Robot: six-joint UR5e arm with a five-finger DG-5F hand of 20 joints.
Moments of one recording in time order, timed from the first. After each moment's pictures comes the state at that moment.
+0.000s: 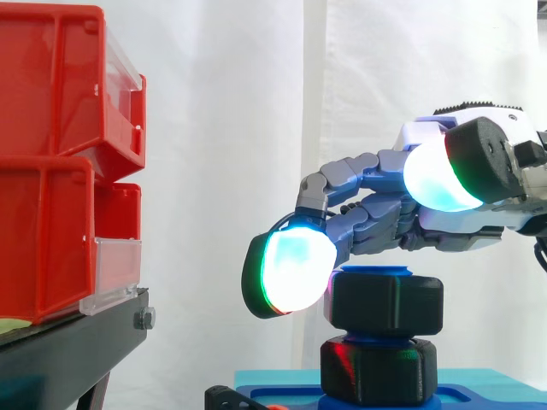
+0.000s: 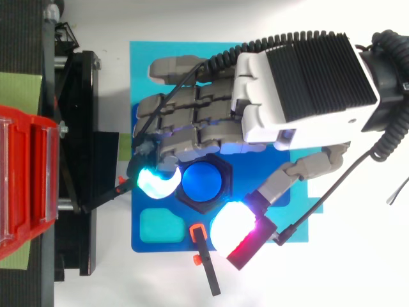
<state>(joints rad) 0.04 -2.23 -1.24 -2.76 -1.78 -1.05</state>
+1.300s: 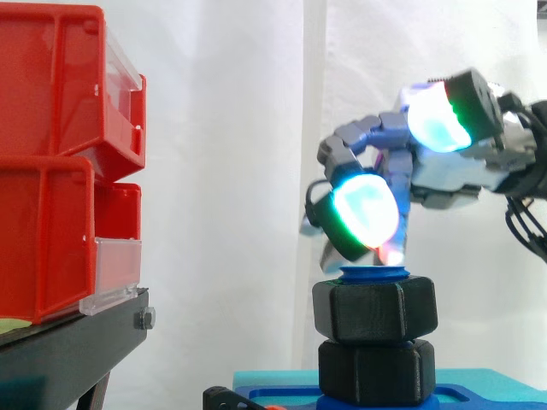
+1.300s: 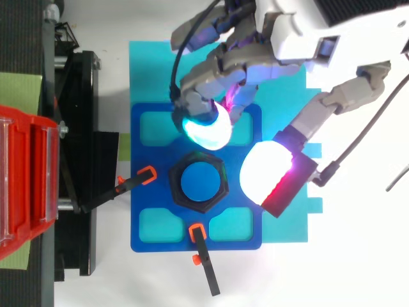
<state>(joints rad) -0.07 -2.23 -1.13 -2.81 -1.96 -0.98</state>
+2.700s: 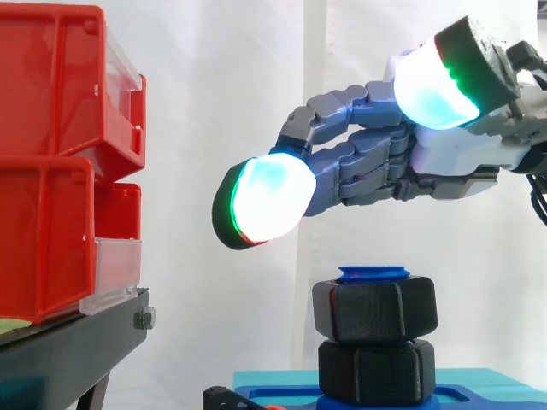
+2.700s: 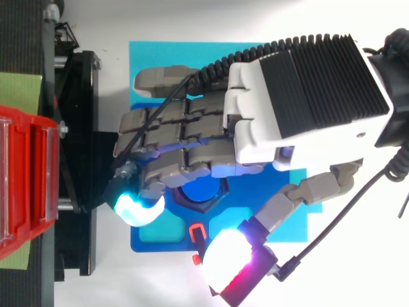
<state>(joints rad) 0.06 -2.23 -1.09 -2.96 -1.77 -1.01</state>
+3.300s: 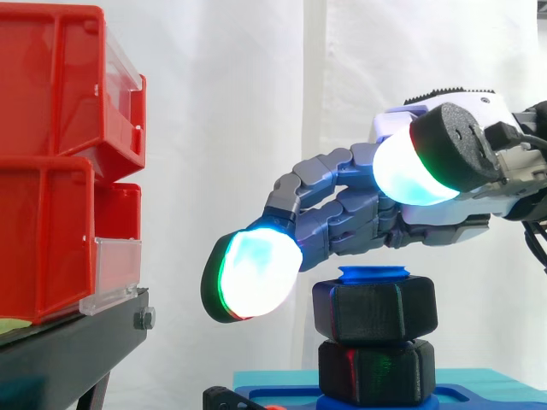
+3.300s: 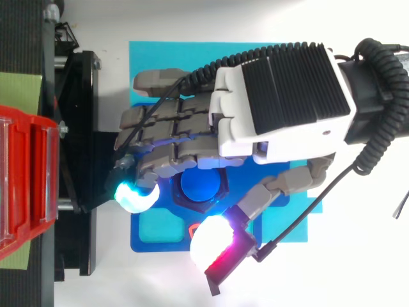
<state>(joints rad) 0.06 -2.28 -1.09 -2.95 -1.76 -1.01</state>
